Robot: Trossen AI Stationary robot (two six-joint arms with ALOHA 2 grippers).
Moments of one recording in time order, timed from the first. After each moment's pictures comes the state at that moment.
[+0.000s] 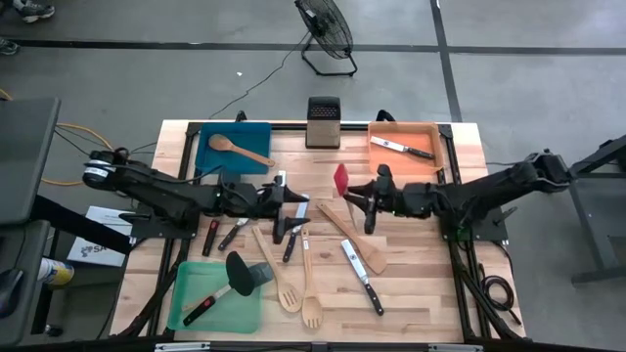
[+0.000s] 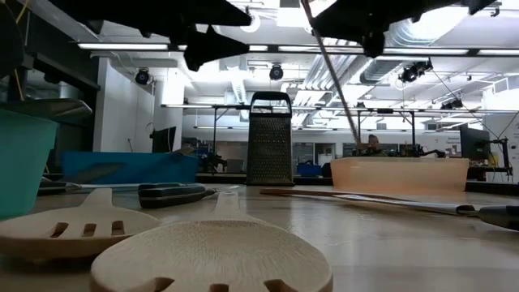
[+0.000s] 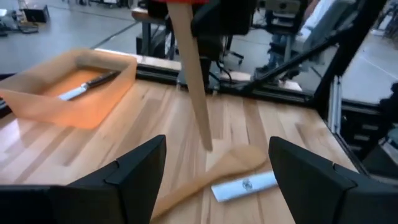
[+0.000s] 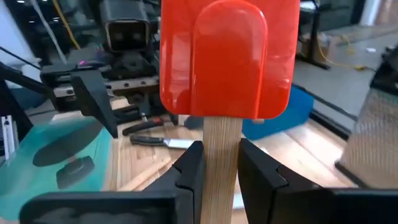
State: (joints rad) left arm -0.13 1.30 0.68 0.48 -0.18 -0.19; right arm 0.18 1.16 0.65 0.35 0.44 0.21
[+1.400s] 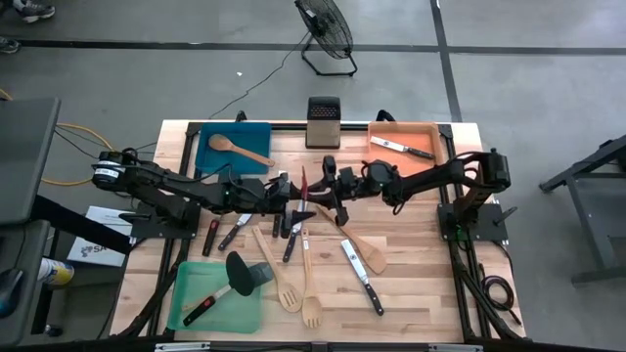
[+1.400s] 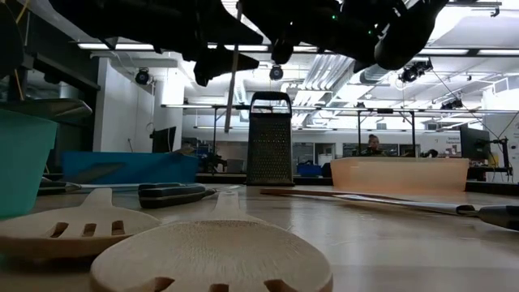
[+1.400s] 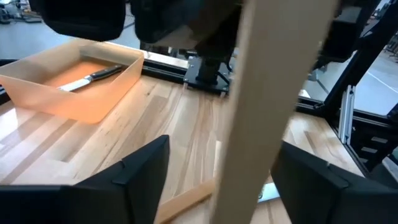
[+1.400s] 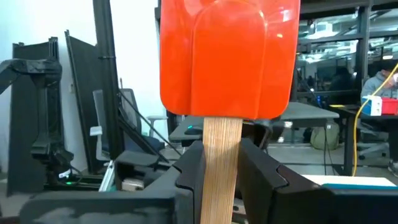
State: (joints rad) left arm -0.07 1.39 0.68 0.58 -0.13 -0.23; right arm -0.09 1.72 0.83 1.17 -0.32 0.13
